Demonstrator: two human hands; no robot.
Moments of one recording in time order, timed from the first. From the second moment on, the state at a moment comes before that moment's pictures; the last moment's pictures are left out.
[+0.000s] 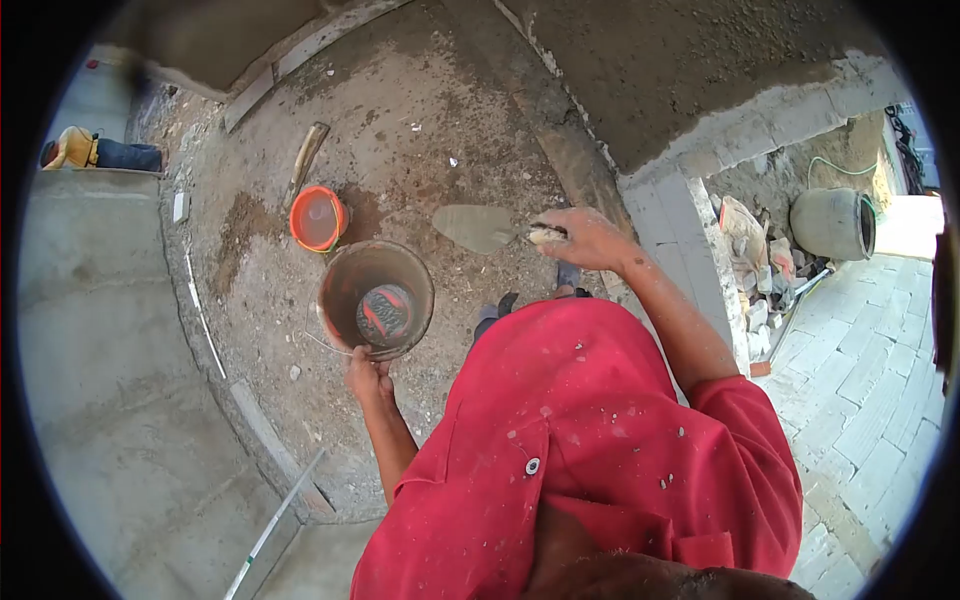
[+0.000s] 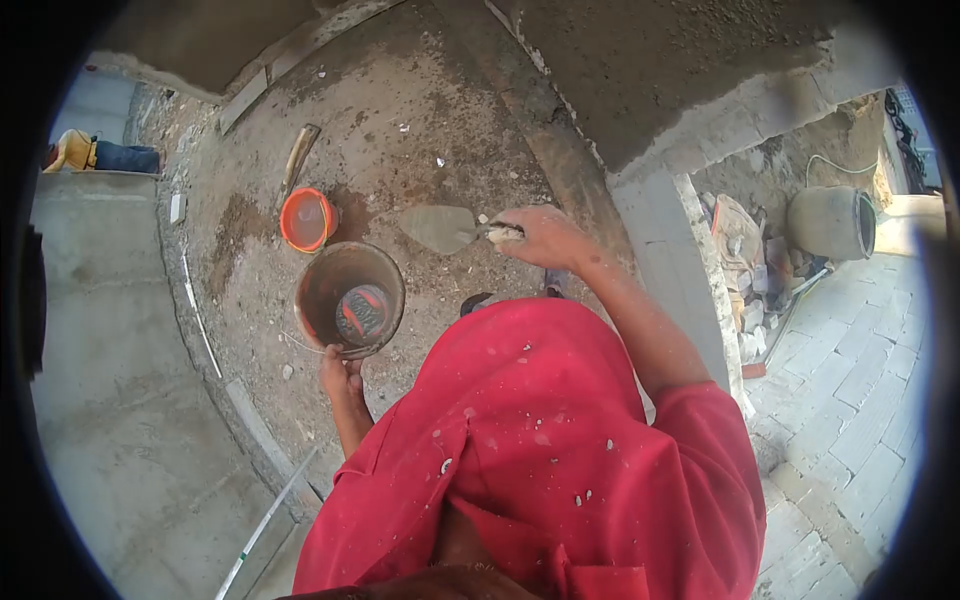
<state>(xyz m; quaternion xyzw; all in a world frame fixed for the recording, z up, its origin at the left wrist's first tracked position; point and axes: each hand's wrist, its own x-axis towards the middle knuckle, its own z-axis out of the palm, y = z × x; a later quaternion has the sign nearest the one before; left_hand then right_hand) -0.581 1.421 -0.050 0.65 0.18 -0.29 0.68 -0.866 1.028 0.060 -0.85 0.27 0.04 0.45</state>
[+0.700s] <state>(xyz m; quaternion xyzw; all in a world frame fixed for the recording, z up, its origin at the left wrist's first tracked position) -0.532 1.462 -0.029 0.53 0.35 -0.13 0.76 -0.669 0.936 -0.055 -0.56 0.39 0.26 0.68</state>
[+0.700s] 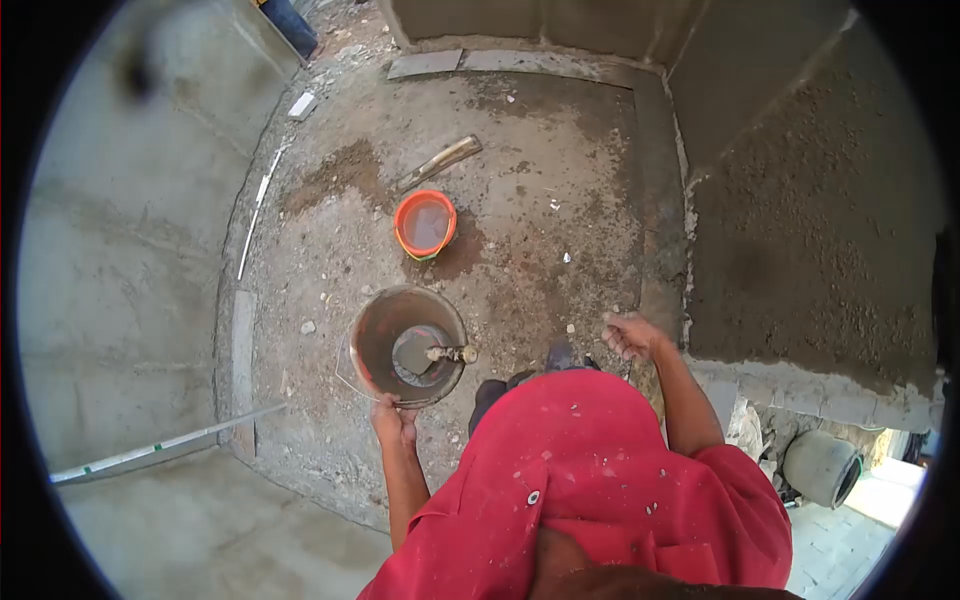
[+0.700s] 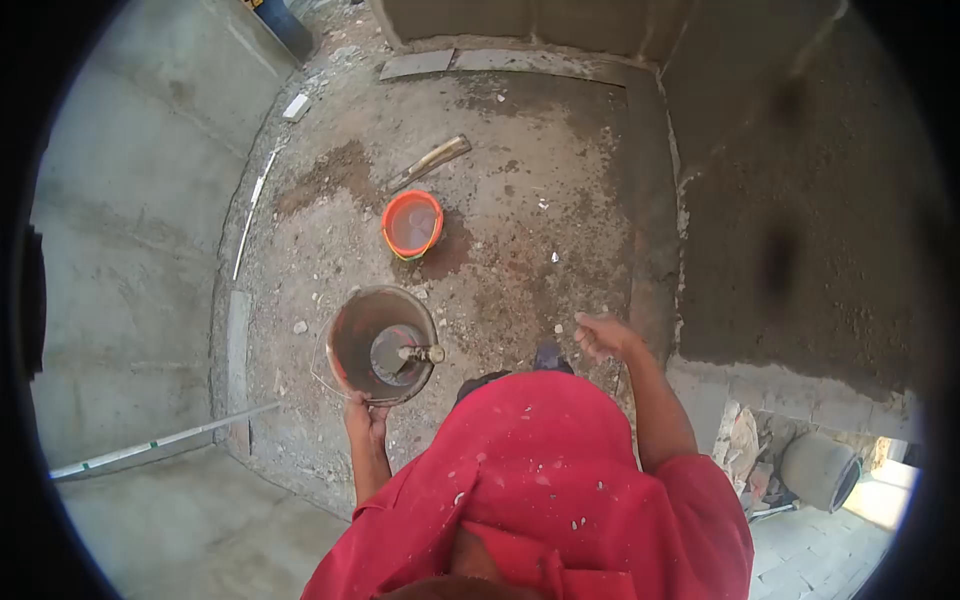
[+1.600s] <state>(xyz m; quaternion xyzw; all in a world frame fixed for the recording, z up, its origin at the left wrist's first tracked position) -0.348 1.490 -0.134 0.44 0.53 -0.04 0.73 -0.431 0.779 -0.138 -0.87 0.30 0.39 0.03</state>
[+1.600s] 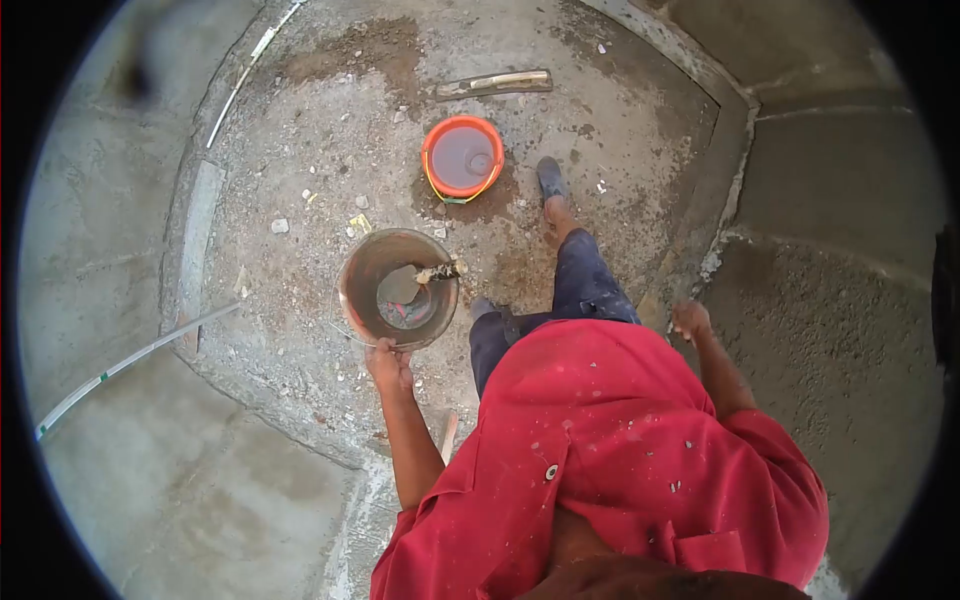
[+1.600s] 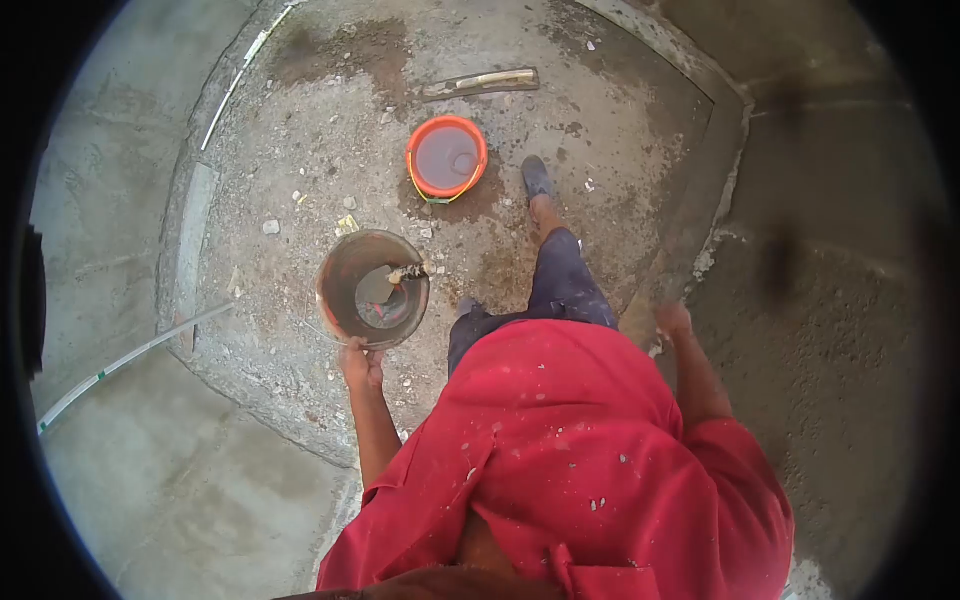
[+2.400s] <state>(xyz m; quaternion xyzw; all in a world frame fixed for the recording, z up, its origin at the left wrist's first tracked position) -0.195 1.371 -0.652 0.76 0.27 -0.49 0.32 0.411 0.876 -0.770 -0.96 -0.16 0.23 -0.06</state>
